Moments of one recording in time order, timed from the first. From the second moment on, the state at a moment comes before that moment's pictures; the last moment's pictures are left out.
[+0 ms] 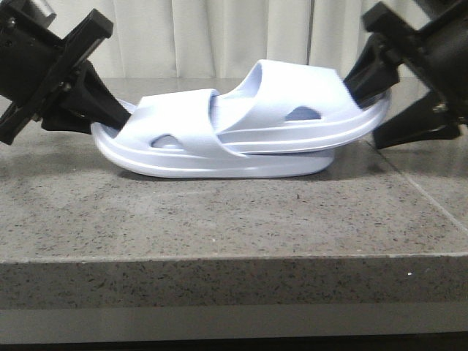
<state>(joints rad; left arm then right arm) -0.19 1.63 -0.98 -1.22 0.74 0.70 0.02 1.52 -0.89 1.16 0.70 -0.75</state>
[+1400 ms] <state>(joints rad) -0.11 1.52 -1.08 -0.79 0.82 0.51 -0.24 1.28 -0.89 1.00 0.90 -0.78</state>
